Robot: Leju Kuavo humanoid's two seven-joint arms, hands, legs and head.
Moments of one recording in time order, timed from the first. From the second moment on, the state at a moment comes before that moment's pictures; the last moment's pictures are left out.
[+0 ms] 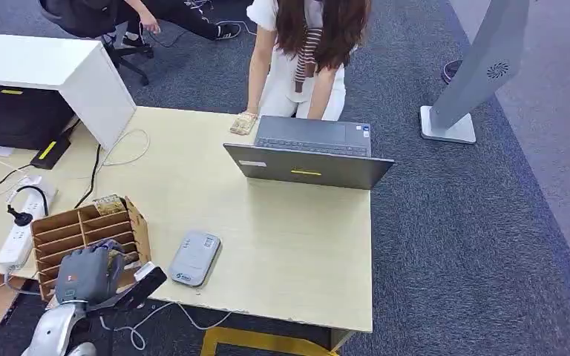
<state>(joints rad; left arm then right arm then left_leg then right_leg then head) 0.14 0.24 -0.06 -1.60 -1.17 0.27 0.15 -0.05 0.10 0.15 -0.17 -0.31 -0.23 0.13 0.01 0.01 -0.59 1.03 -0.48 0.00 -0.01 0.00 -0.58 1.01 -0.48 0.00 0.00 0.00</state>
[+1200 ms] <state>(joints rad) -0.53 0.31 -0.19 -1.35 -1.25 0.35 0.09 -0.06 0.10 0.18 -0.17 -0.23 -0.18 0.15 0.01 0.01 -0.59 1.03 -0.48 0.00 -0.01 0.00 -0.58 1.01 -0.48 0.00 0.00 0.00</state>
